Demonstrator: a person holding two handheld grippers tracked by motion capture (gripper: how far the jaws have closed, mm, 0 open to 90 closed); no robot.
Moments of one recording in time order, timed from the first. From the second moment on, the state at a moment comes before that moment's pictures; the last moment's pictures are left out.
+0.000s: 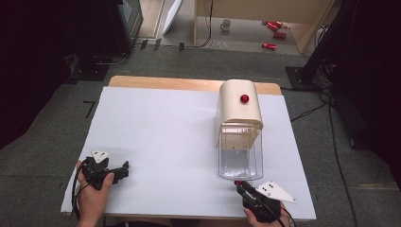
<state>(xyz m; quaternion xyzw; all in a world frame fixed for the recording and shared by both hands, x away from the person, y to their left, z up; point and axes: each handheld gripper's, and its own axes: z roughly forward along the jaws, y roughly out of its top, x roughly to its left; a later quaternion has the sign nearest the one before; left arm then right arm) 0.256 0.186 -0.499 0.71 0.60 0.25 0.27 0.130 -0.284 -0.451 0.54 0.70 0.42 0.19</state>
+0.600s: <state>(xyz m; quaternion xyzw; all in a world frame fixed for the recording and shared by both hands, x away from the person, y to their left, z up) 0.256 0.186 -0.499 0.71 0.60 0.25 0.27 0.130 -0.282 -0.452 0.54 0.70 0.42 0.20</state>
